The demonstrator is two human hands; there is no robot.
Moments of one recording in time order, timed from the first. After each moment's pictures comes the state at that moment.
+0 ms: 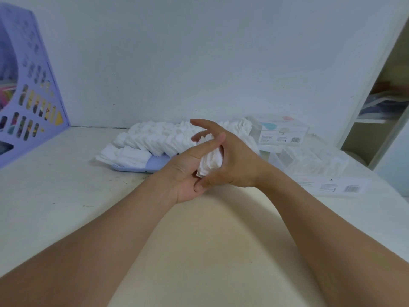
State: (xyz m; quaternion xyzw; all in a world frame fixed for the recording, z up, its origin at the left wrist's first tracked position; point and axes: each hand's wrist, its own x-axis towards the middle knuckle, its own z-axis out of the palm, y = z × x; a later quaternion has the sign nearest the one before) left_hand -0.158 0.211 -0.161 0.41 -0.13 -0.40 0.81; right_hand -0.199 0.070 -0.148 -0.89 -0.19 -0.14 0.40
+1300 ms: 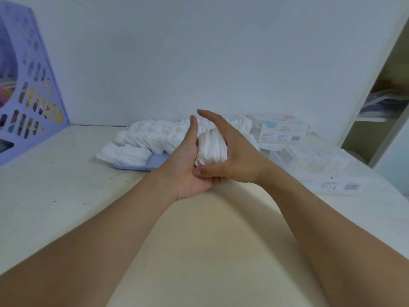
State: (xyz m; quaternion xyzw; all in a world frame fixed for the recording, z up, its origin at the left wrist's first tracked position) left_hand -0.163 0.211 -0.151 0.38 -0.10 -0.42 0.82; right_hand -0.204 0.074 -0.145 -0.88 -0.15 -0.15 0.42
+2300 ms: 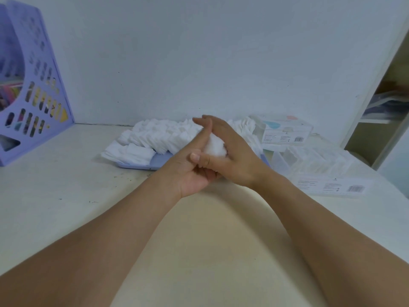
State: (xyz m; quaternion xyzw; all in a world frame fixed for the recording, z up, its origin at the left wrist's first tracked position) left_hand -0.158 0.211 -0.156 0.35 -0.14 -0.38 0.84; right_hand -0.203 0.087 -0.151 -0.87 -0.16 -0.19 0.42
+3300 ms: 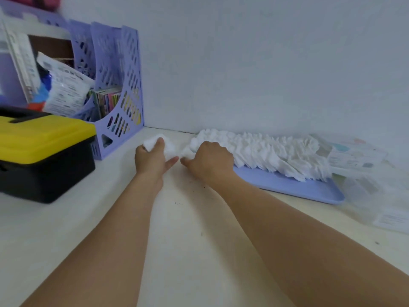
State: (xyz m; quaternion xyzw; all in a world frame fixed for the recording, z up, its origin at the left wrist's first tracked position) left_hand -0.051 0.395 -0.187 0.50 0.11 0.11 0.85; right_hand -0.081 0.269 -0.166 -0.98 0.06 -0.18 0.12
